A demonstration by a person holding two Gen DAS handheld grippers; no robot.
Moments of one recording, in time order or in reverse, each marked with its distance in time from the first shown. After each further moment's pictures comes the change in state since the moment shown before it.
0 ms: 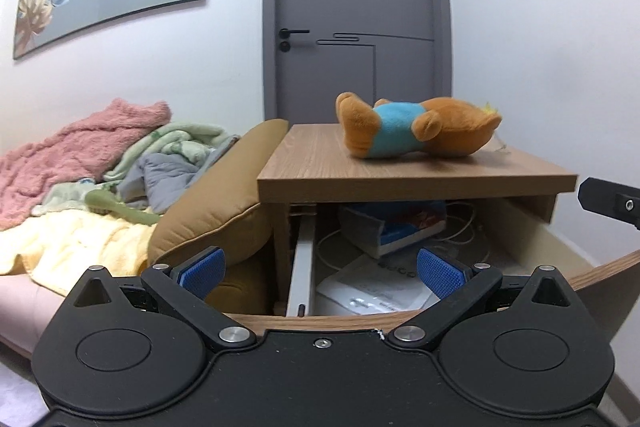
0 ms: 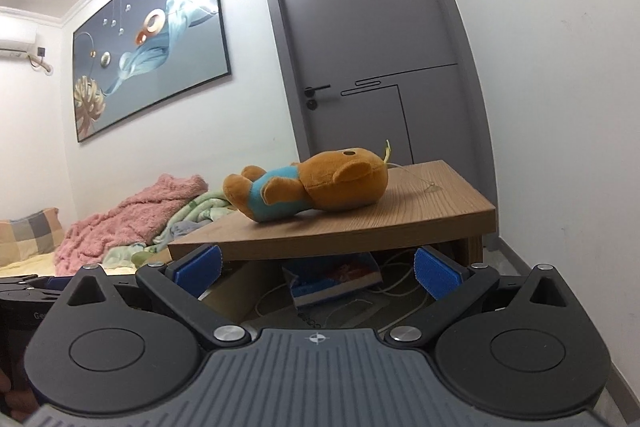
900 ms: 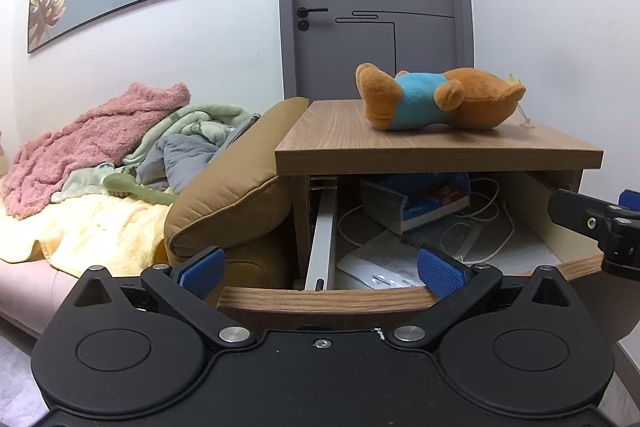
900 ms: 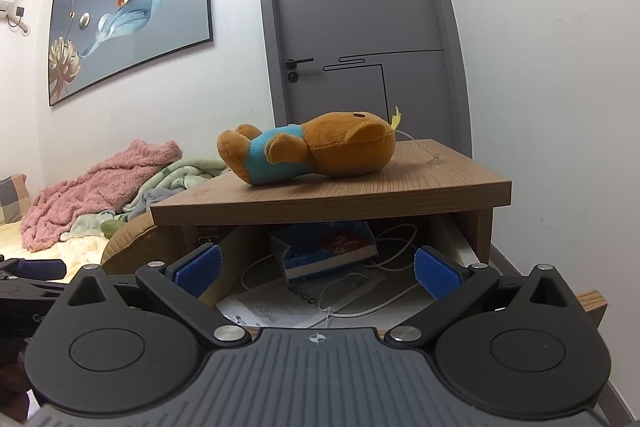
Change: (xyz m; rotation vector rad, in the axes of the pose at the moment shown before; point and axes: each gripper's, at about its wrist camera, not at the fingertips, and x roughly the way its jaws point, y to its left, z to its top) left arm 0.006 -0.001 -0.009 0.013 0.065 0.060; right arm 0.022 0.044 -0.021 -0.060 0.064 -0.107
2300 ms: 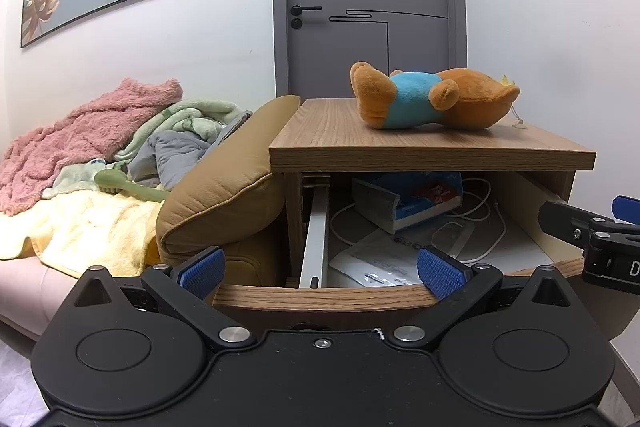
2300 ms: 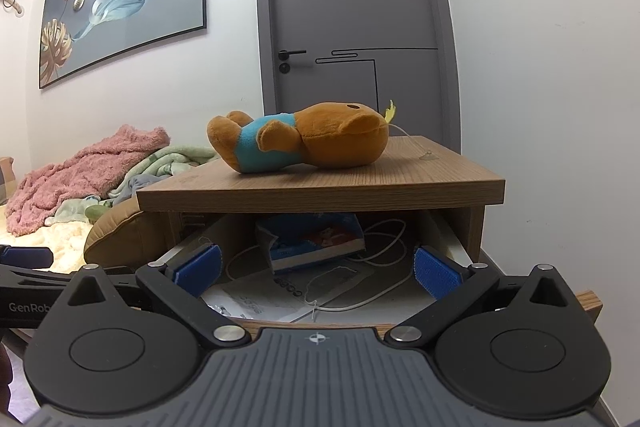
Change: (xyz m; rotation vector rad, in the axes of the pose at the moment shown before) left arm 0.000 0.004 0.000 -0.016 0.002 -0.031; right arm 0.003 0.003 -0.003 -0.035 0.021 -0.046
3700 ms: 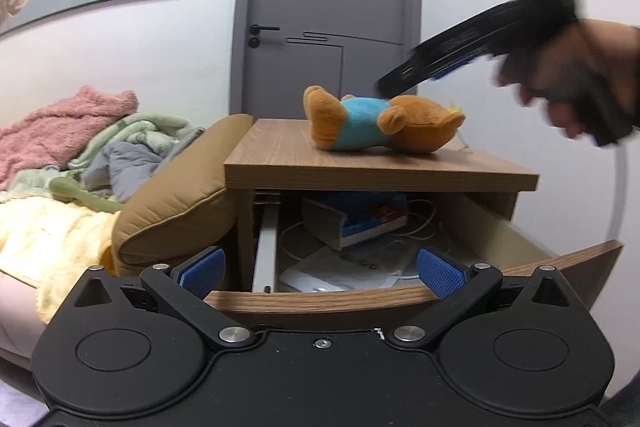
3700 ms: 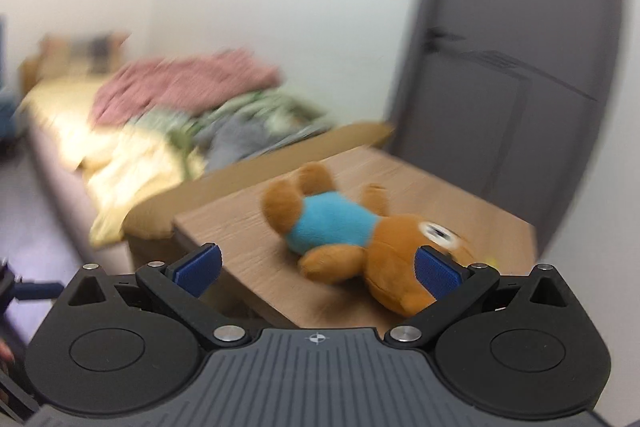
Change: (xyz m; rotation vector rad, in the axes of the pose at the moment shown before) left arm -0.016 0.009 -0.003 -0.042 -0.078 -0.198; right arm 0.121 0.020 0.169 -0.473 0.256 0.370
